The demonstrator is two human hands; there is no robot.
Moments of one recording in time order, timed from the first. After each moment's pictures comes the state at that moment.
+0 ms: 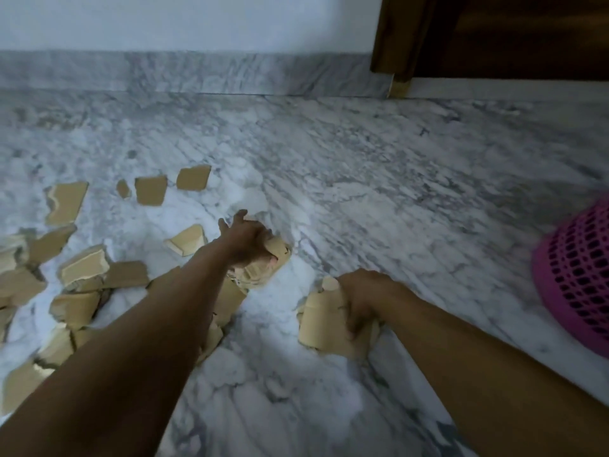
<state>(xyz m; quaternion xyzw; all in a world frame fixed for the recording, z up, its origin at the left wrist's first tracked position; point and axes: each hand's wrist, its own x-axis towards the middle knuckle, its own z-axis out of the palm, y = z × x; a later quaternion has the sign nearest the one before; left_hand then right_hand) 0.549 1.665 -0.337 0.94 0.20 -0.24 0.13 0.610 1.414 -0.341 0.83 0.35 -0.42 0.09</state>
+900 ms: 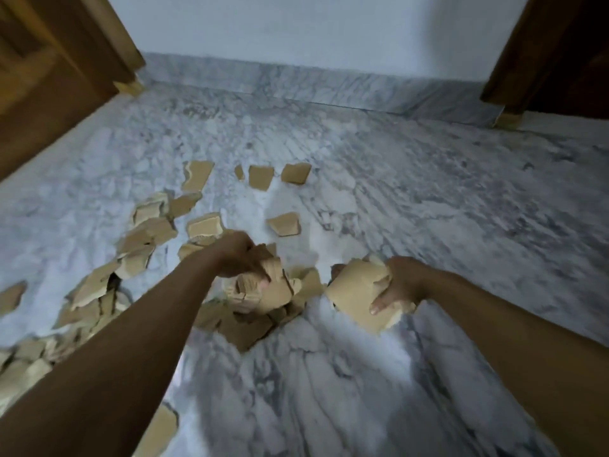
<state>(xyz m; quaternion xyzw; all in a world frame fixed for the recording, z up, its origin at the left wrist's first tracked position) 0.377 1.735 -0.258 0.87 0.37 -0.23 0.25 0.594 1.472 -0.303 0.82 0.35 -0.45 -0.04</state>
